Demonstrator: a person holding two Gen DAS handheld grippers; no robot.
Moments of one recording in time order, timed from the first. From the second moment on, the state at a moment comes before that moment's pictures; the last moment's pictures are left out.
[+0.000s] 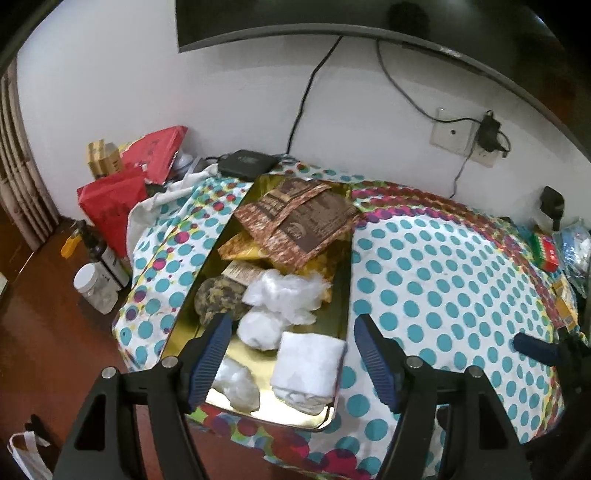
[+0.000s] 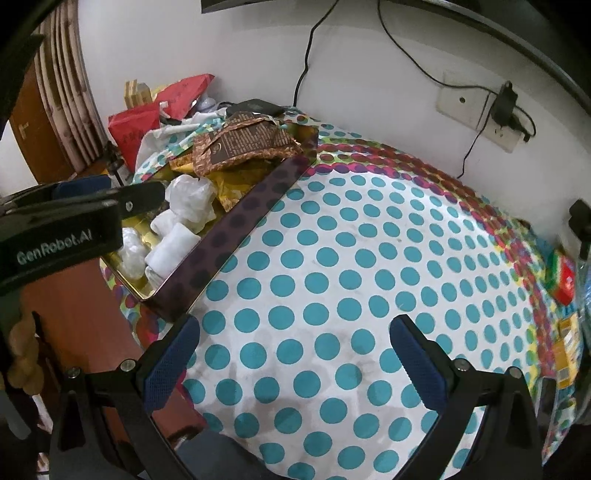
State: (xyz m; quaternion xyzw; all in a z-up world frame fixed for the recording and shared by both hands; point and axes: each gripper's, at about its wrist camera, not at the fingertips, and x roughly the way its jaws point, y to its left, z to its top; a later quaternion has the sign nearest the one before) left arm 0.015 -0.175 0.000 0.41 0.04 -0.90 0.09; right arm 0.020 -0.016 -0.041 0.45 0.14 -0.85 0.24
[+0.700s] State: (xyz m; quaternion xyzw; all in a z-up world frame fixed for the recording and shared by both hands) left arm 0.022 -0.181 0.007 0.40 0.03 -0.91 0.11; right arm 0.032 -0.048 -0.014 0.42 0.18 -0.85 0.26
